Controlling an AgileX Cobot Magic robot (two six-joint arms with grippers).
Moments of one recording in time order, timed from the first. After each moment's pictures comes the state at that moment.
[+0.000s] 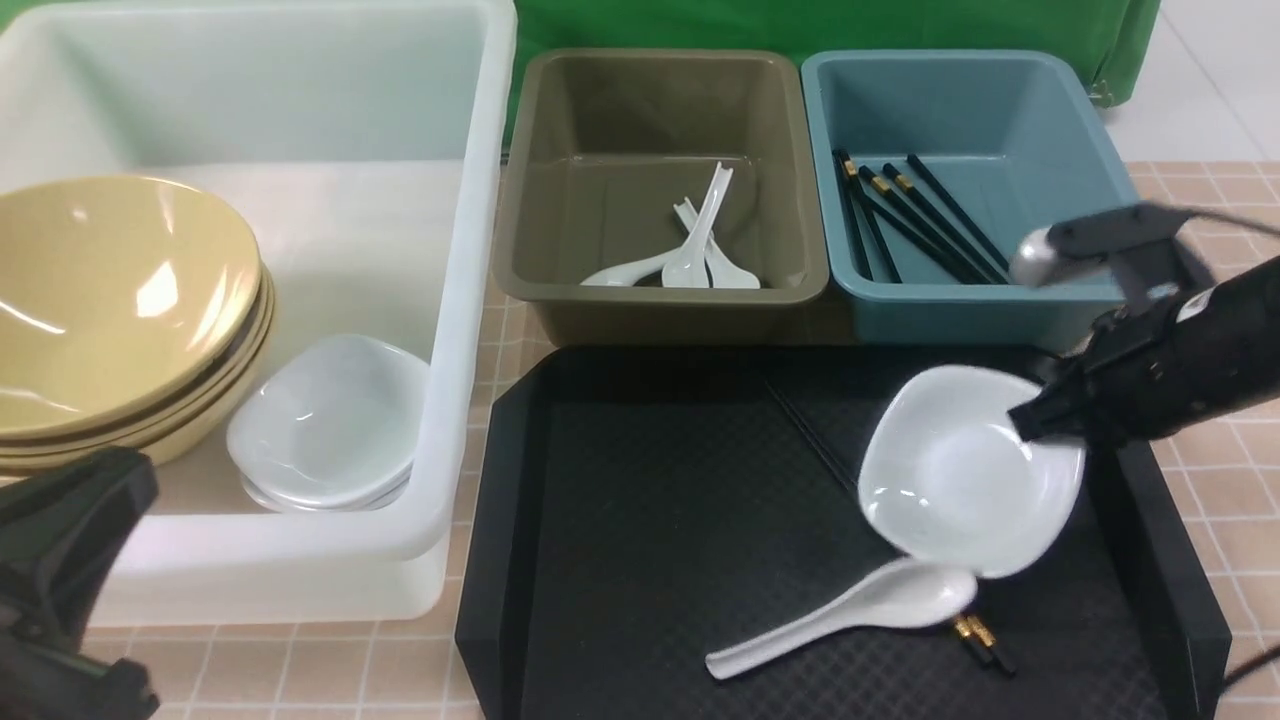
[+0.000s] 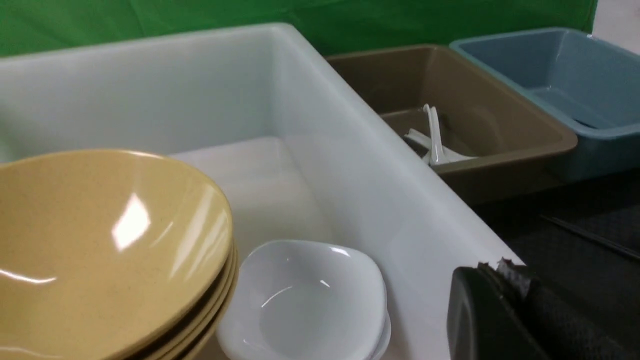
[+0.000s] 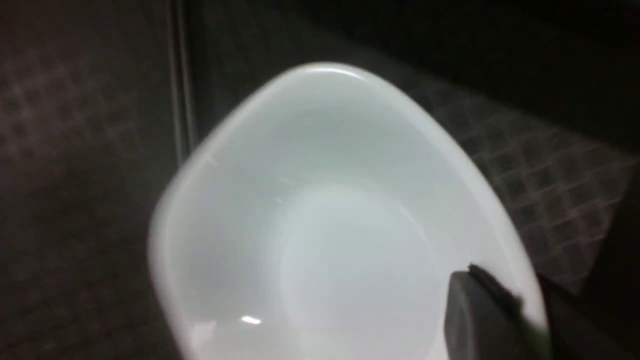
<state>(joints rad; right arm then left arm) 0.13 1.55 -0.93 0.32 0.54 -0.42 -0.17 0.30 -0.36 -0.32 0.35 0.39</state>
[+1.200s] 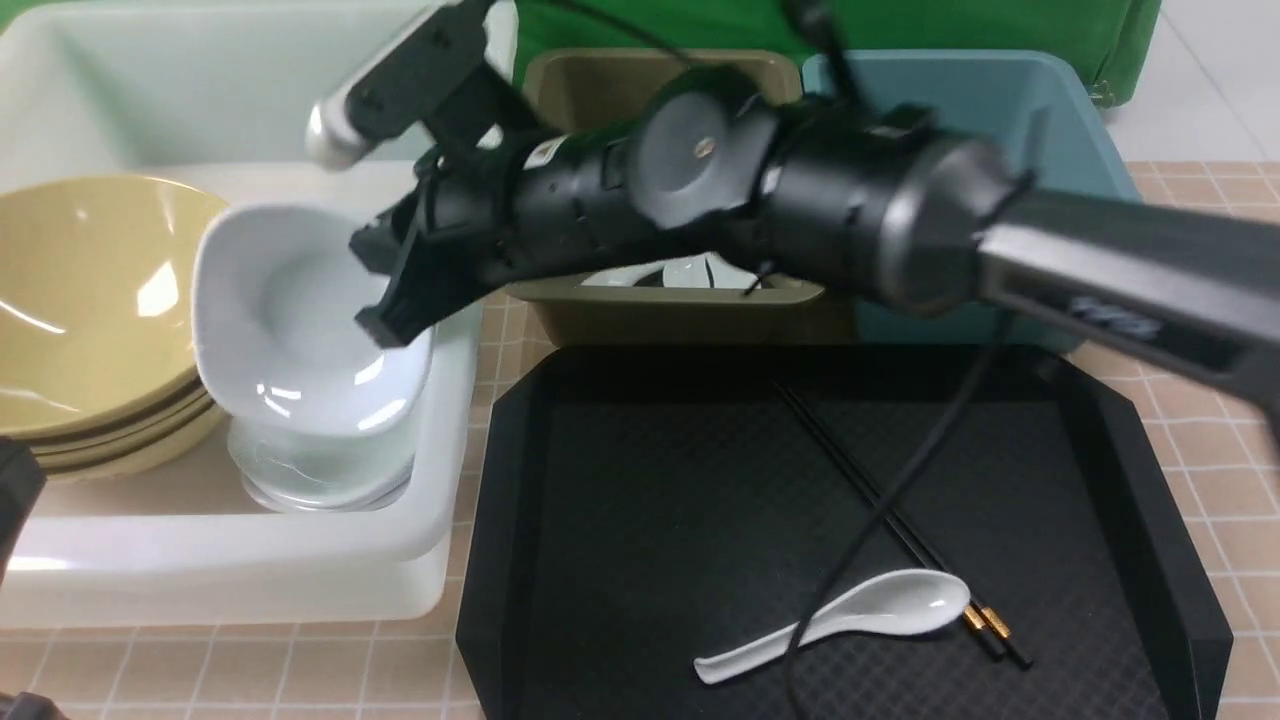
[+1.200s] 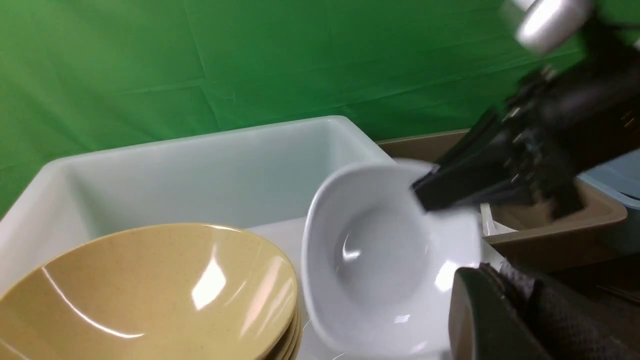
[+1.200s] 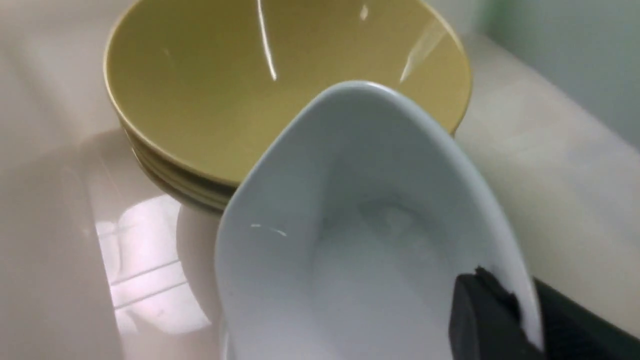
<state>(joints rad) 0.76 2.11 -1.82 0.79 0.39 -0.95 -0.17 0.13 -0.32 -0.09 0.28 0.20</state>
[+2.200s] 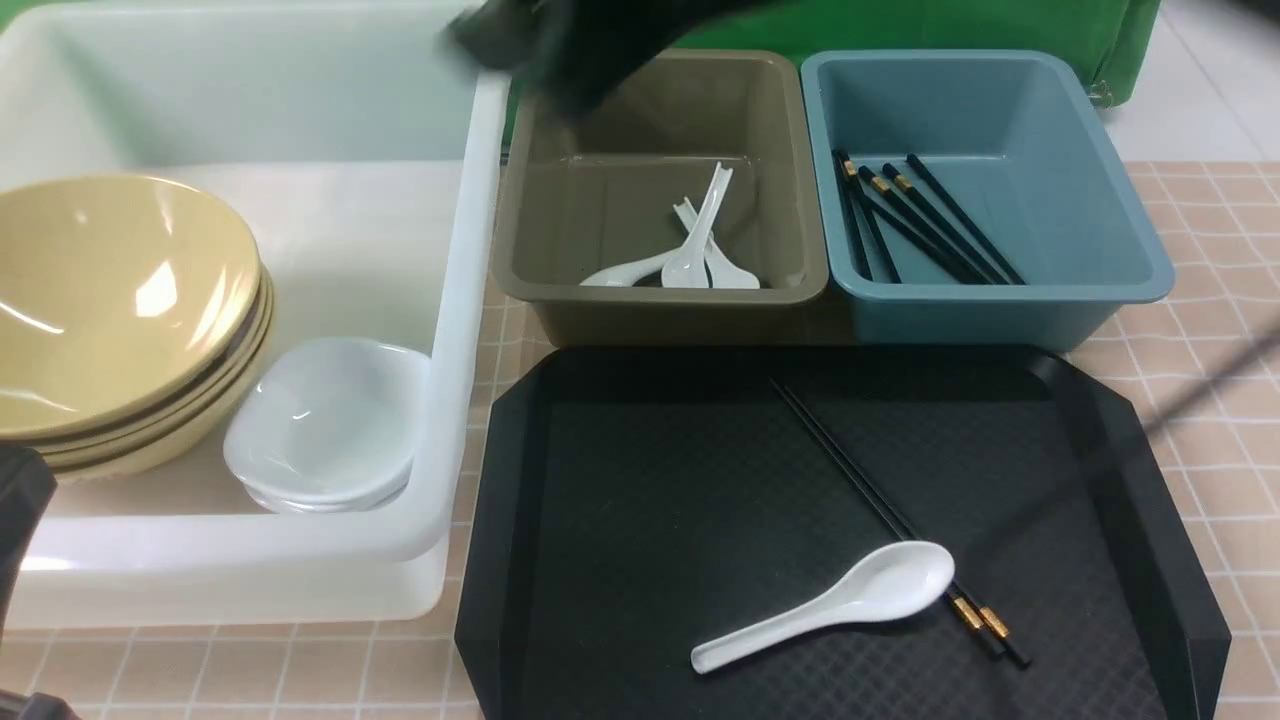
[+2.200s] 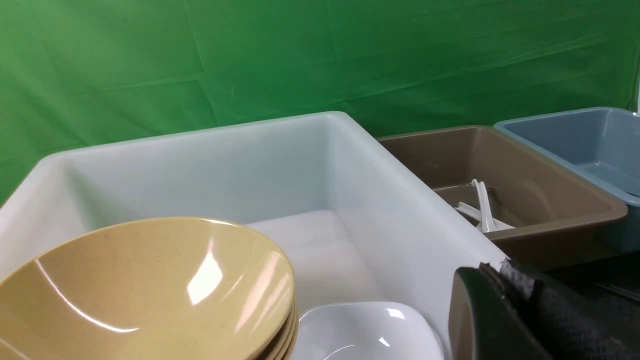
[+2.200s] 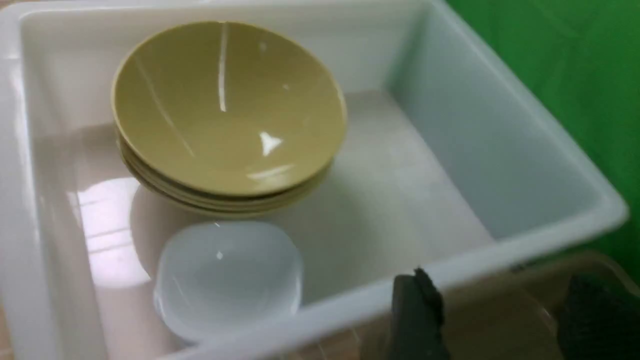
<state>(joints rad) 0.59 1.71 -1.87 0.40 0.80 -0.70 -0.17 0.13 -0.30 -0.10 0.26 0.20</state>
